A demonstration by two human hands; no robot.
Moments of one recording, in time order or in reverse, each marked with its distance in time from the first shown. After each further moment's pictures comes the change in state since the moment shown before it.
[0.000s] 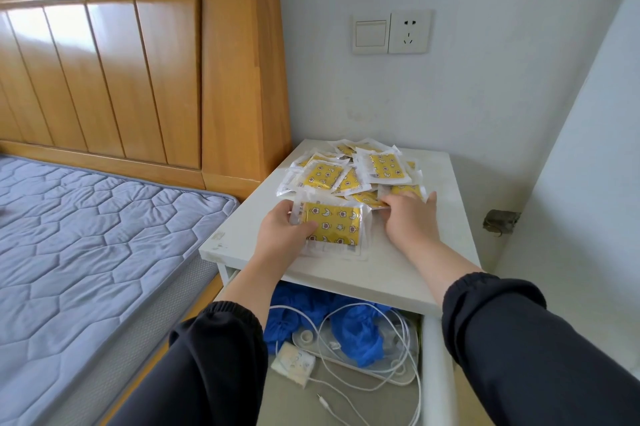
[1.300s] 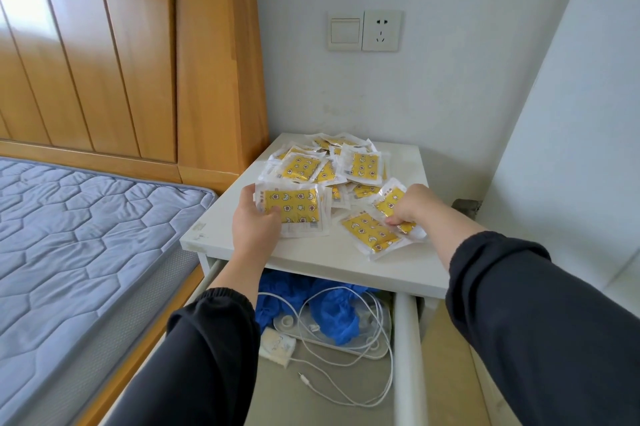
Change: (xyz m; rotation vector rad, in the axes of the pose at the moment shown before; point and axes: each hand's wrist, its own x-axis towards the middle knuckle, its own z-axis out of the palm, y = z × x) left_hand 0.000 -0.011 0.001 -0.046 0.207 0.011; right_hand -0.004 0.018 -0.061 -0.017 -0.451 0.467
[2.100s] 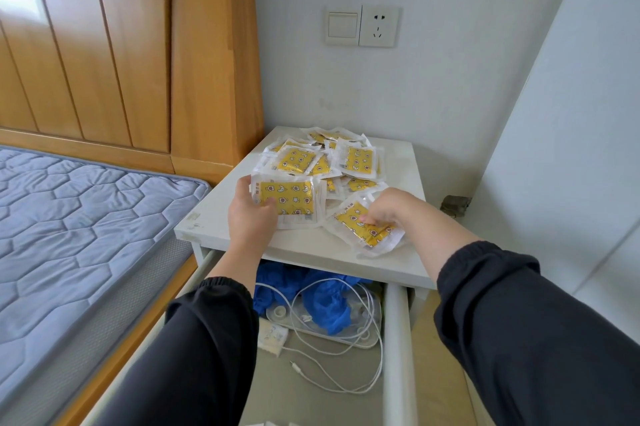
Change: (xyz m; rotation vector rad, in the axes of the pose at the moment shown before) left_hand -0.005 0.002 0.001 0.014 0.013 0.008; right_hand -0.058 -0.030 -0.007 -0.101 -0.194 -0.096
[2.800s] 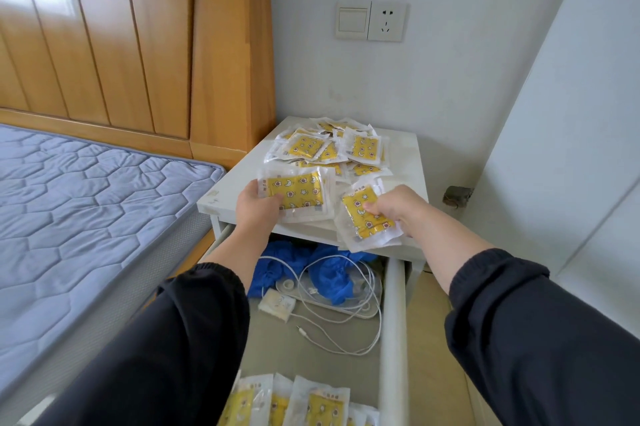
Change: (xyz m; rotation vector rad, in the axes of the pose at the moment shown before) left_hand -0.041 0.007 -0.024 -0.212 -0.045 -0.158; right_hand -0.014 0.021 0.034 0.674 0.112 0.018
